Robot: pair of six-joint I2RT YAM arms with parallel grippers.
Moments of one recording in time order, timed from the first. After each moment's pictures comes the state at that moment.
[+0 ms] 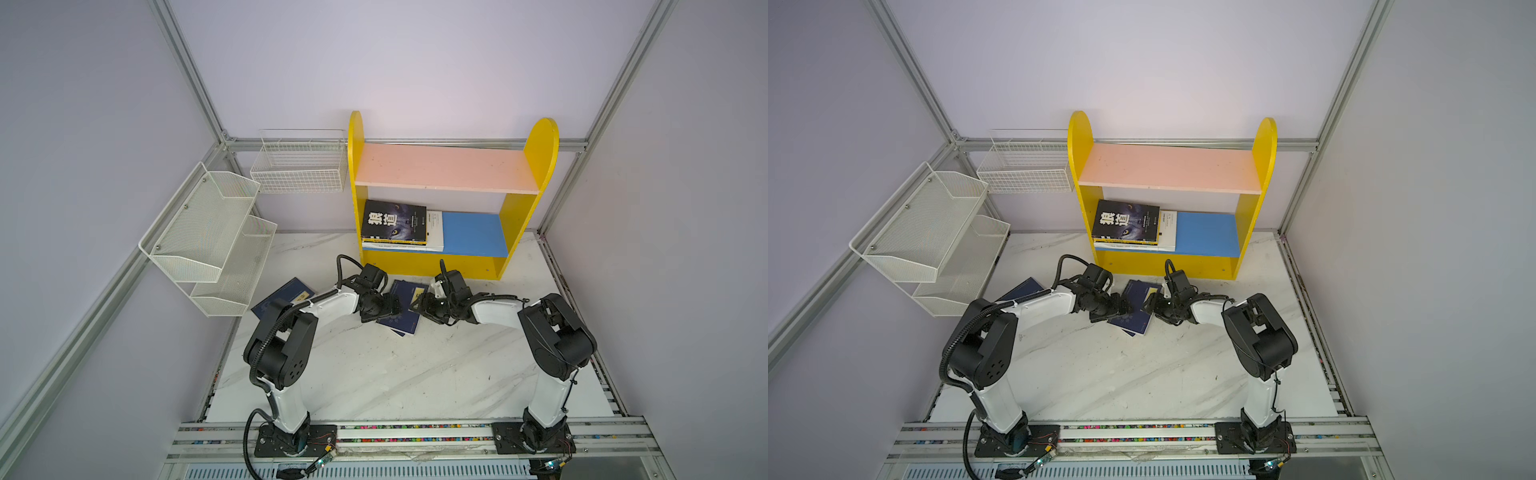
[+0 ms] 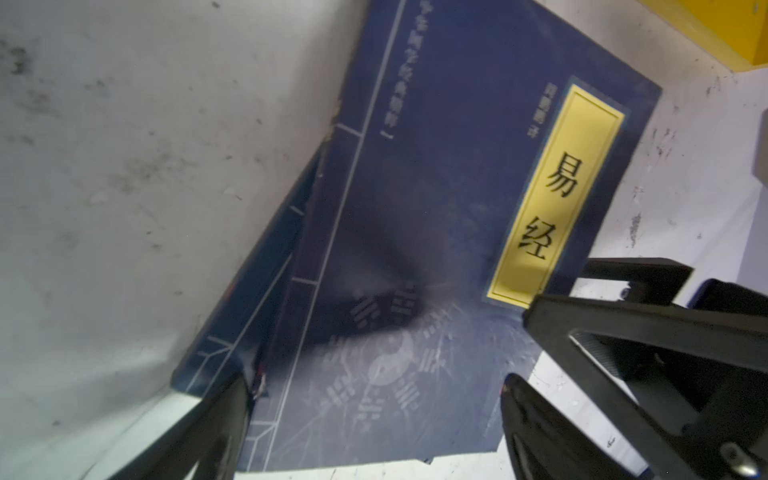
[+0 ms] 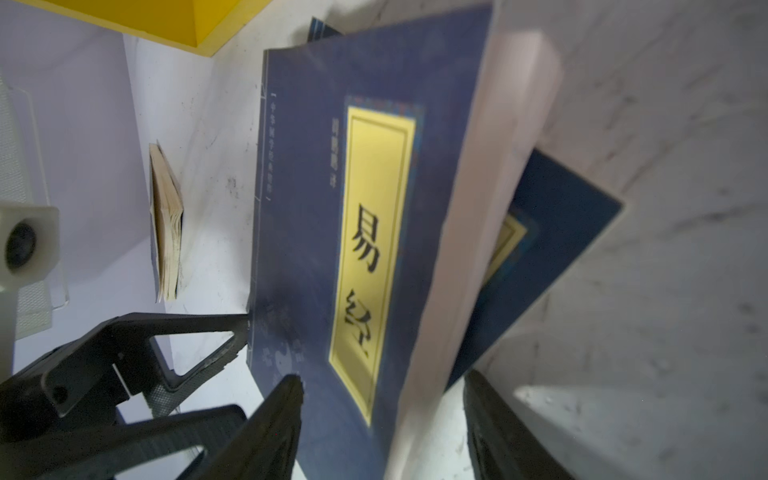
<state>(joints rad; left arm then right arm) -0.49 1.81 1.16 -0.43 0.26 -0.62 0.53 1.86 1.00 0.03 -0.42 0.85</state>
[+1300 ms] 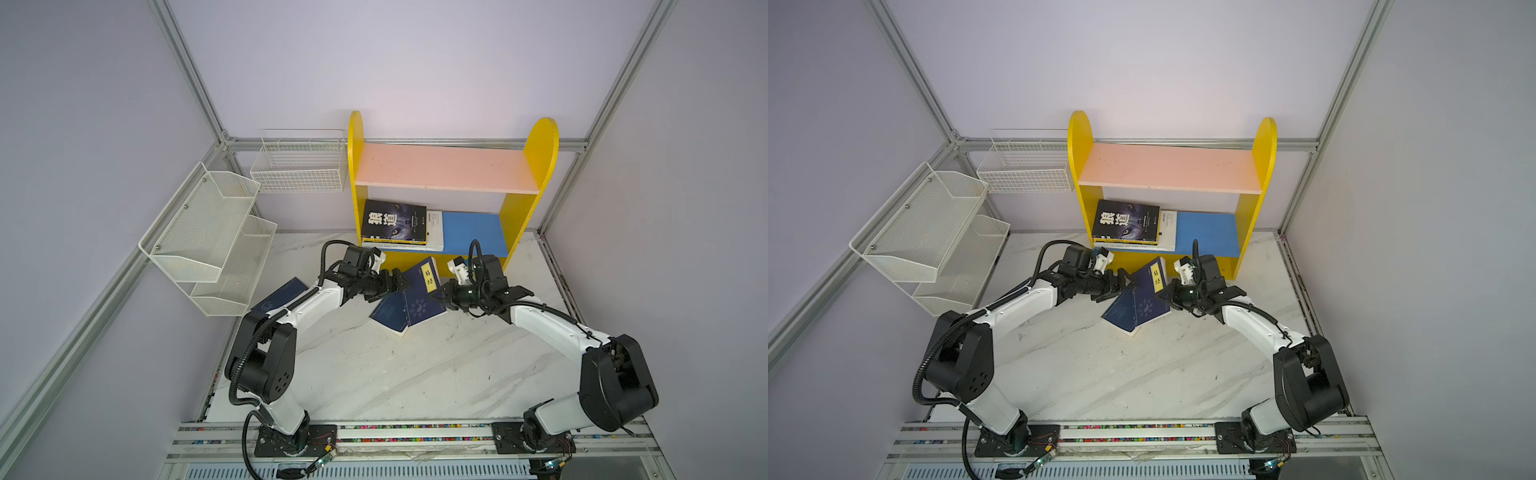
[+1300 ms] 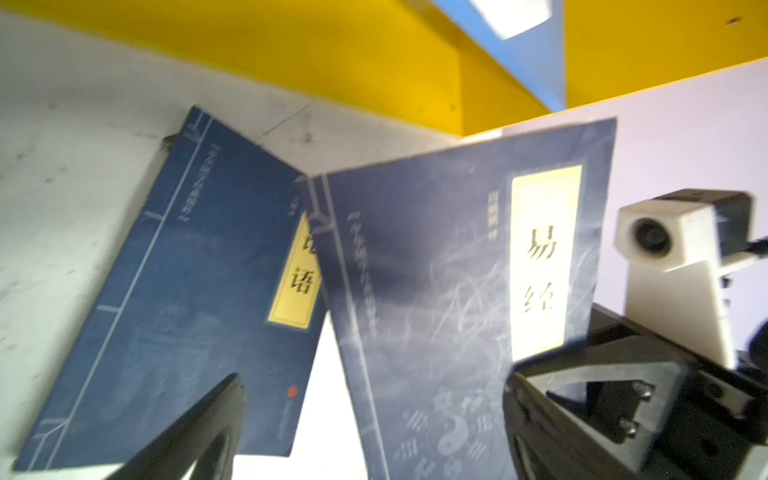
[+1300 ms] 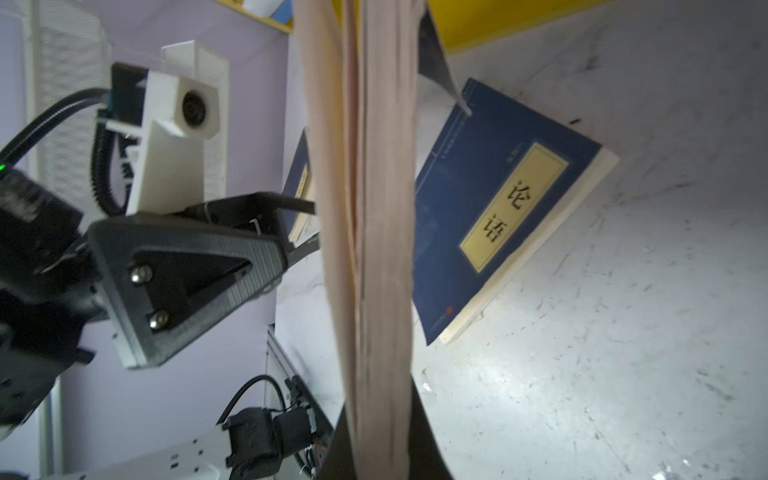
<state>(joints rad) -0.40 1.68 1.21 -0.27 0.58 -0.69 0.40 1.46 0.98 -0.21 -0.68 0.74</state>
